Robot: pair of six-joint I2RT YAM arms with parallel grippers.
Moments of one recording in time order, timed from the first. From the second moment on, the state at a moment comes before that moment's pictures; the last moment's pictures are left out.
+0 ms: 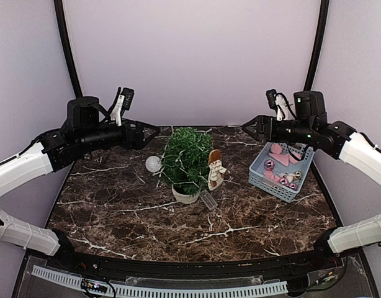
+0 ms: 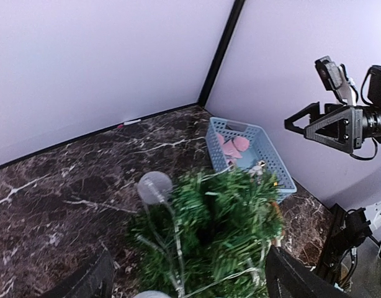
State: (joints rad) left arm -0.69 1.18 1.07 -0.15 0.18 -0.26; right arm 0.55 1.17 1.14 -0.39 -0.22 0.35
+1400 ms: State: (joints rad) left arm -0.43 0.99 0.84 -0.15 0.05 -0.04; right arm 0.18 1.83 1.12 -0.27 0.05 0.31
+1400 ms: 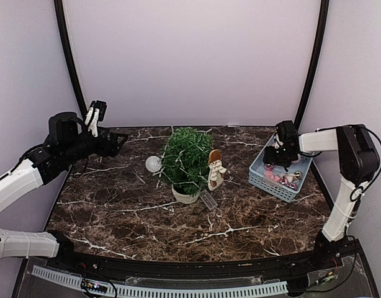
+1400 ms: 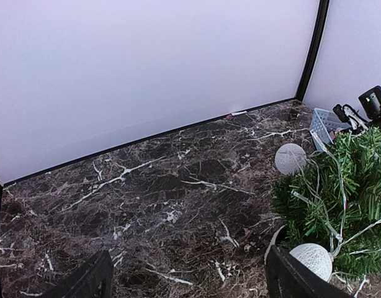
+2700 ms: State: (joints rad) left arm -0.42 0.98 0.84 -0.13 0.06 -0.03; right arm 0.22 1.89 1.15 -0.27 0.11 0.31
